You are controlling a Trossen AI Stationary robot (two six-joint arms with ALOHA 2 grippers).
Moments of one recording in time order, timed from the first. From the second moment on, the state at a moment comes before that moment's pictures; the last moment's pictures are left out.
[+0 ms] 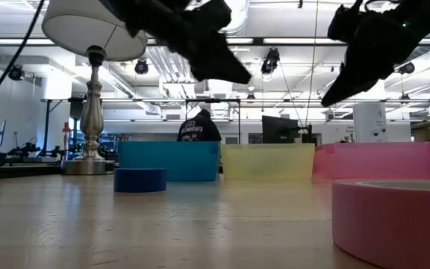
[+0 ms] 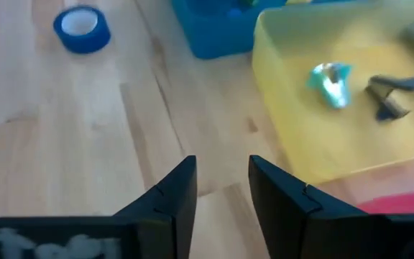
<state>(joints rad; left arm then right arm) 0.04 1.62 1.11 0.00 -0.01 0.05 0.27 1.10 0.62 -0.36 0.45 0.46</state>
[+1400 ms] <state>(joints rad) -0.03 1.44 0.71 0.22 -0.05 -0.09 0.76 1.55 0.93 -1.01 -0.11 1.41</state>
